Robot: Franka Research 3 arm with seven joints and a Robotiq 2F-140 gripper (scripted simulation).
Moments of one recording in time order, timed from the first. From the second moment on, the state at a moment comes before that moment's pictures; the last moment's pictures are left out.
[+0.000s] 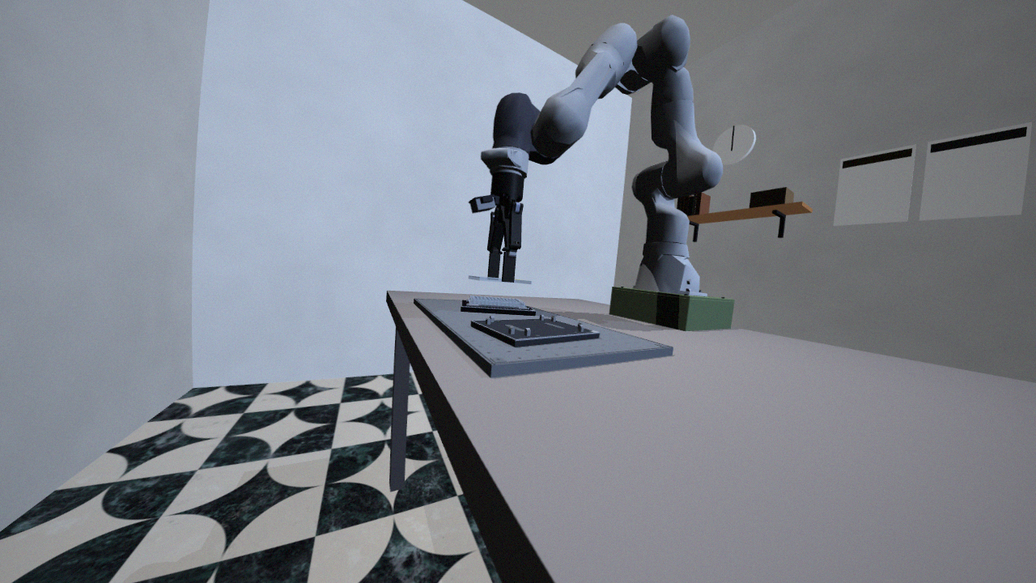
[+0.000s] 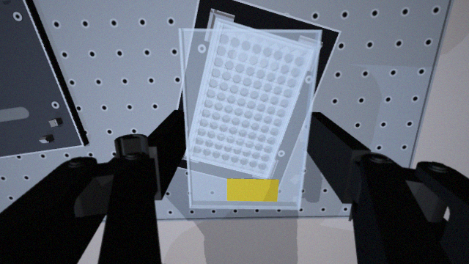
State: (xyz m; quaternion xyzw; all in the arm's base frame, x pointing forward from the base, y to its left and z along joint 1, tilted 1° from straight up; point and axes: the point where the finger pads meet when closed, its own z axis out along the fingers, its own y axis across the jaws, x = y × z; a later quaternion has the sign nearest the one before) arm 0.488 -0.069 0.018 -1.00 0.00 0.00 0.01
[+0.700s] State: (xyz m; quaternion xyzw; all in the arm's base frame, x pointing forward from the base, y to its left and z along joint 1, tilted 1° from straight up) arm 0.487 -0.069 -0.007 -0.99 0.11 0.01 0.00
